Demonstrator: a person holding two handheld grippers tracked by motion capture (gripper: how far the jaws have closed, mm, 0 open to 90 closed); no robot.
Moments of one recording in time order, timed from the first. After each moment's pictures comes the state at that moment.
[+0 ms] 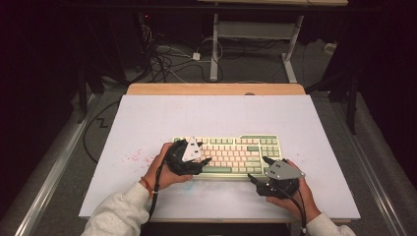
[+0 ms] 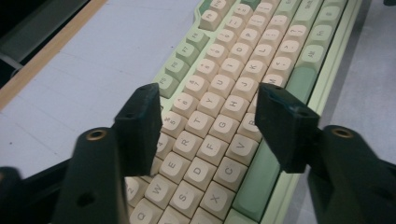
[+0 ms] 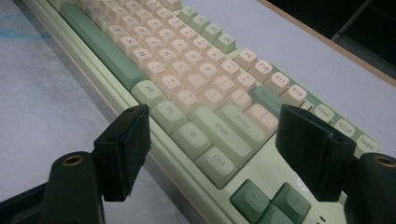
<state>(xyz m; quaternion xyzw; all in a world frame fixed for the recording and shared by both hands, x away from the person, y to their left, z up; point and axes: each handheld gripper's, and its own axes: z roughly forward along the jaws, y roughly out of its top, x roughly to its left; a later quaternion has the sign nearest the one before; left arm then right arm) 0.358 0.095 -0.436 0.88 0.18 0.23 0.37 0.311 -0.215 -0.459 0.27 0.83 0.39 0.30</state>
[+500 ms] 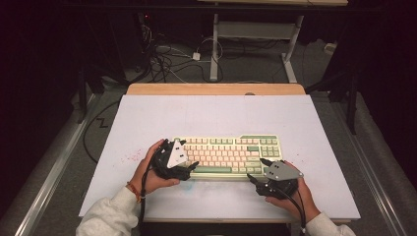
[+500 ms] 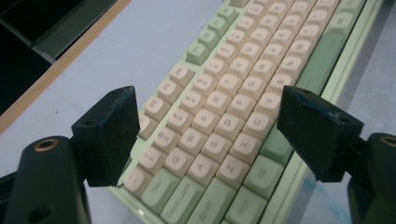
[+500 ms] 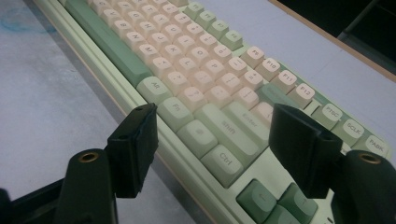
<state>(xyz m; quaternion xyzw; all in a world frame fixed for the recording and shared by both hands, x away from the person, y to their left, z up) 0.344 0.132 -0.443 0.87 0.20 0.27 0.36 0.310 -0.213 -0.461 0.26 0.84 0.38 0.30</state>
